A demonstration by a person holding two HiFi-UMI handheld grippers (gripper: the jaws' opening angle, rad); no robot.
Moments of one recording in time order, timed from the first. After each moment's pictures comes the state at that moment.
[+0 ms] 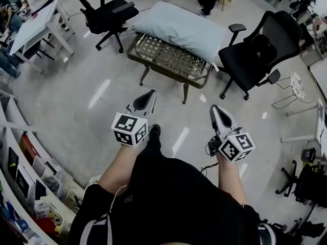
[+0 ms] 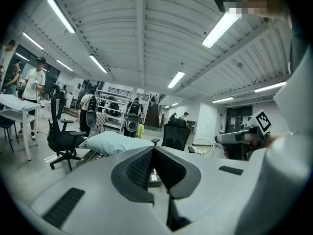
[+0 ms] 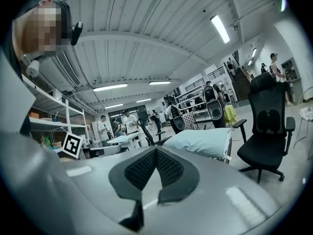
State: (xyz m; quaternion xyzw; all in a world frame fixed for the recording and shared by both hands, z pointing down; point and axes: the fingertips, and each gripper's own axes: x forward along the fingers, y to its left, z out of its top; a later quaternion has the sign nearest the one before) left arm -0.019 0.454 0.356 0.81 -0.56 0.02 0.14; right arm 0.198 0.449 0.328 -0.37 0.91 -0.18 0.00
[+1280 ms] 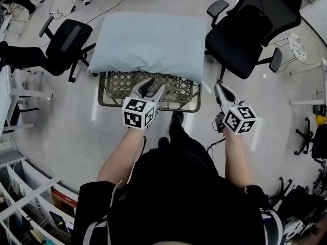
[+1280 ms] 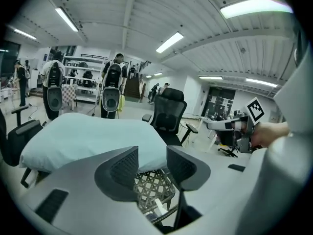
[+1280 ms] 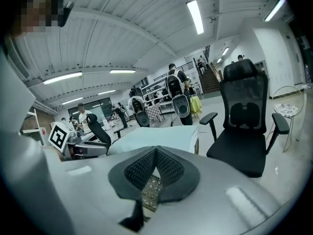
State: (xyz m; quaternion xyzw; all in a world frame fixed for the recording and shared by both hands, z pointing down) left arm 0.042 0.064 0.457 0.87 -0.41 0.18 0.22; right arm 0.262 0.087 0.424 -0.53 0.81 -0.25 -0.06
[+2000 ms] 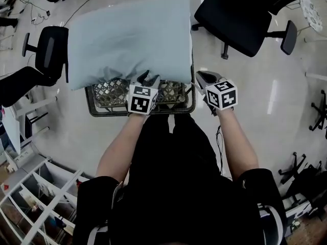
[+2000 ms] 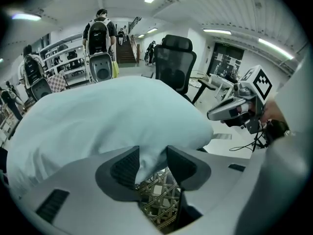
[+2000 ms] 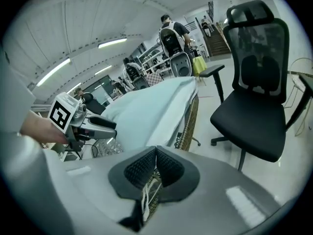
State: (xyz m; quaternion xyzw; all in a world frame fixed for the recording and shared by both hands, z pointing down) left arm 0.108 -0.025 0.618 0.80 -0.36 0.42 0.23; right arm 0.283 0.005 0.622 -0.44 0.79 -0.38 -0.19
